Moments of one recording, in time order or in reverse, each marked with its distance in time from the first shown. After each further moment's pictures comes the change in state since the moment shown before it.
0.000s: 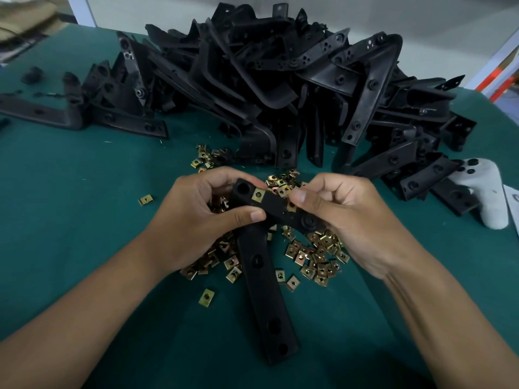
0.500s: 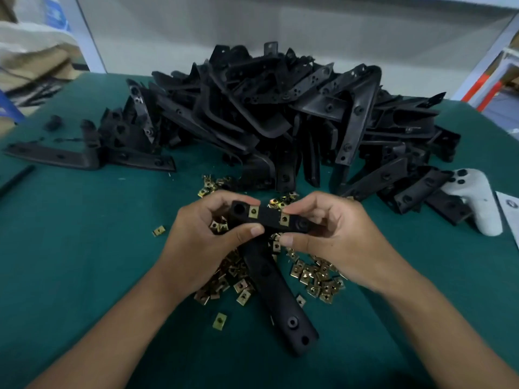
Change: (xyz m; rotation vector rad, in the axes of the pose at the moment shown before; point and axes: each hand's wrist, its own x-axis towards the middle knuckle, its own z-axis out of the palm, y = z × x) left_hand 0.001 -0.001 -0.001 0.031 0.128 -0.016; right_hand -0.003 0.003 0.001 -0.109 -0.025 -0.095
